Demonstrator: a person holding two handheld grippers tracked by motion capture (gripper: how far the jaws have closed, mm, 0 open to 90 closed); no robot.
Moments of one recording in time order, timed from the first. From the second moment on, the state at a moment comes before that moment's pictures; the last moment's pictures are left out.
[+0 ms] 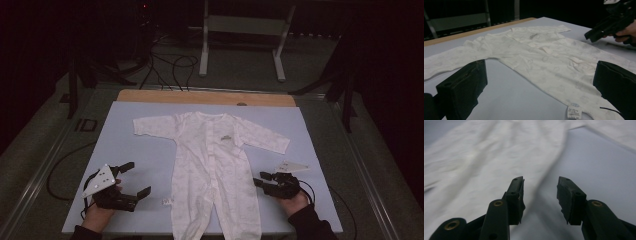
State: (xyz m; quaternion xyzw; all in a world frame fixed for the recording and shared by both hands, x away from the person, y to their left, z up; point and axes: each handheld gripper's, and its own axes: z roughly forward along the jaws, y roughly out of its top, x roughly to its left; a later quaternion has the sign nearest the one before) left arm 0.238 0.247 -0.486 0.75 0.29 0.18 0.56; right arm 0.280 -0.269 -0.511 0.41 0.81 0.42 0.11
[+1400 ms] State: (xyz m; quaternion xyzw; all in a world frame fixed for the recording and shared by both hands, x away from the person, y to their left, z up) left arm 0.238 0.249 -0.488 0.74 0.30 0.18 0.57; right arm 0.440 -0.349 -0.515 0.57 0.74 0.26 0.22
